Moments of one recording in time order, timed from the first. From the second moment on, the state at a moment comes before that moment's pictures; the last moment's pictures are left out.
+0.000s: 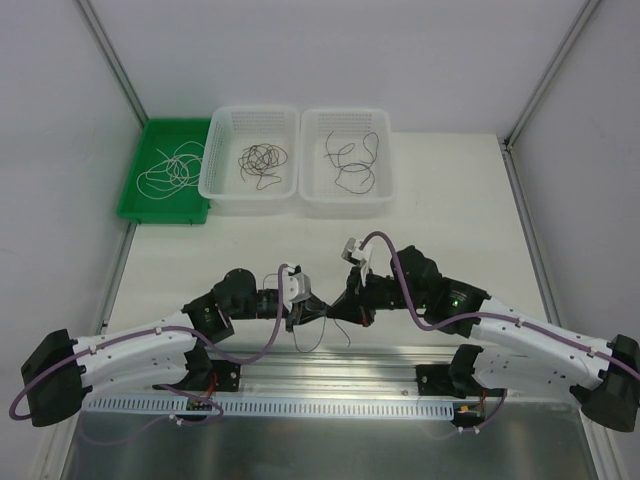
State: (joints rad) left arm -1.01 0.83 0.35 0.38 0.44 -0.01; right arm 1.05 0.92 0.69 -0.15 -0.41 0.34
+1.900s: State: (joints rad) left arm -1.00 0.90 0.40 0.30 0.44 -0.02; right arm 1.05 0.83 0.71 -0.25 -0.27 0.32
